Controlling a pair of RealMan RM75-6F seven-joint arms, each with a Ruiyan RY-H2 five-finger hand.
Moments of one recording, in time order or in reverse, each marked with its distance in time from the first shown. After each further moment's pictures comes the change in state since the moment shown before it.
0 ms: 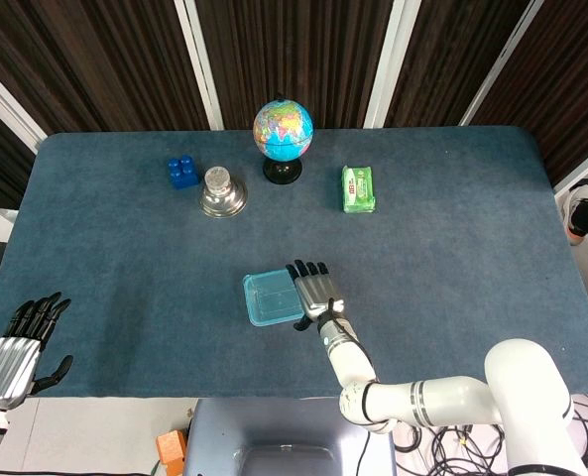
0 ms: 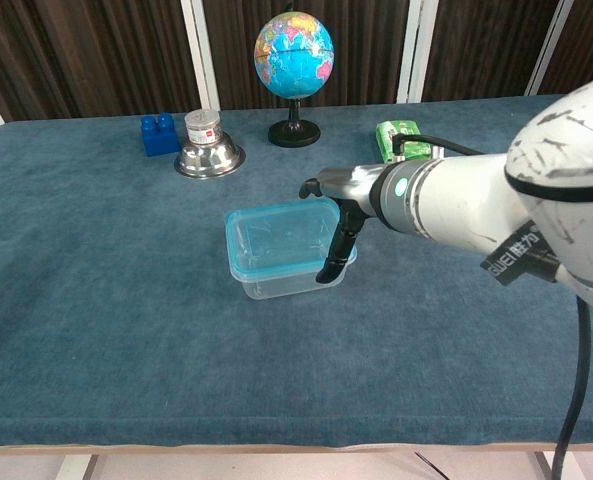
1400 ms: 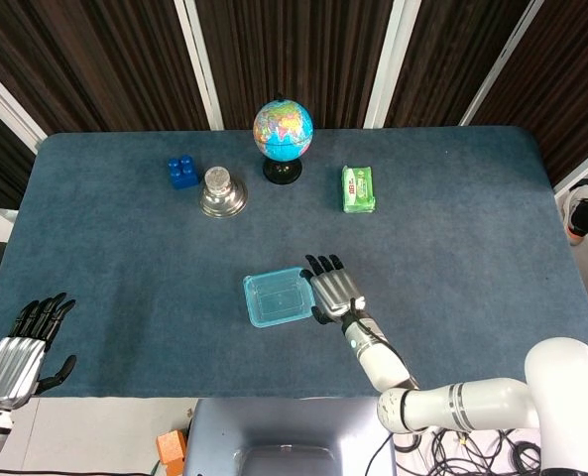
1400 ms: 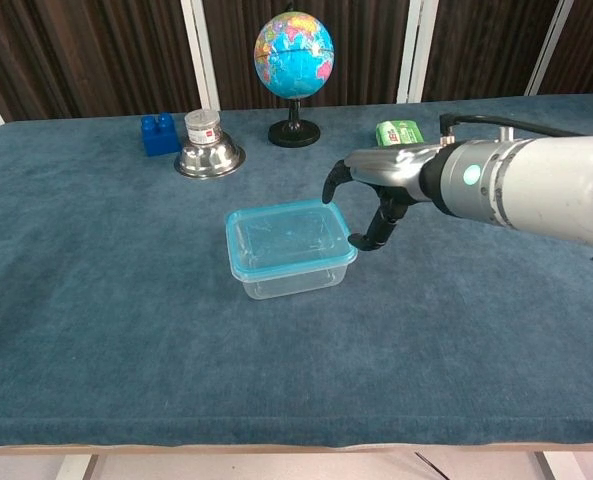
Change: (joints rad) left arm -0.004 -0.008 0.001 -0.003 0.005 -0.003 0.020; right arm -0.066 0.152 -0.125 -0.103 -0.229 -0.044 0.086
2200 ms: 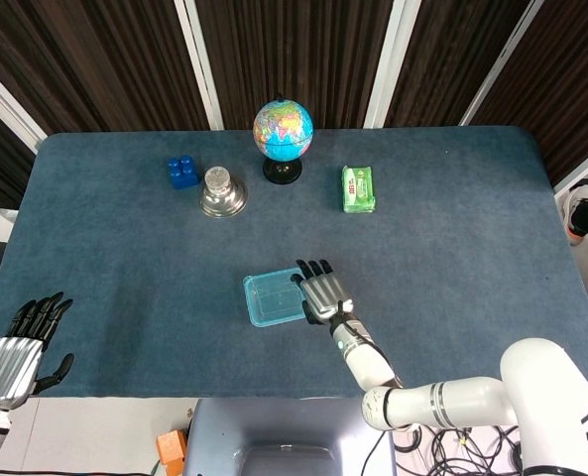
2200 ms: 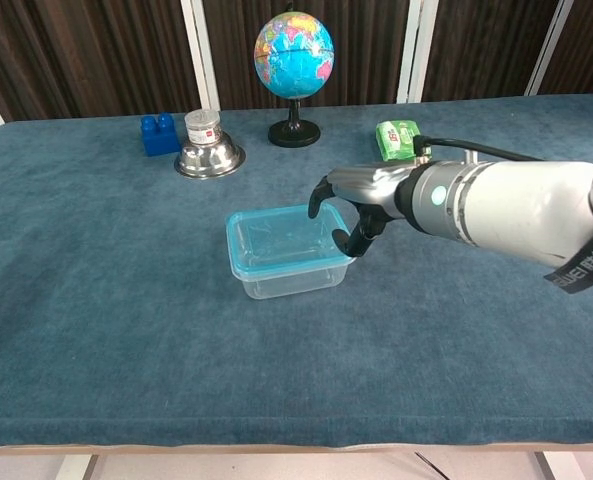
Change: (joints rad) left arm 0.003 0.002 -0.001 0.003 -0.001 0.006 -0.007; right arm 0.032 -0.077 0.000 0.080 0.042 -0.014 -0.010
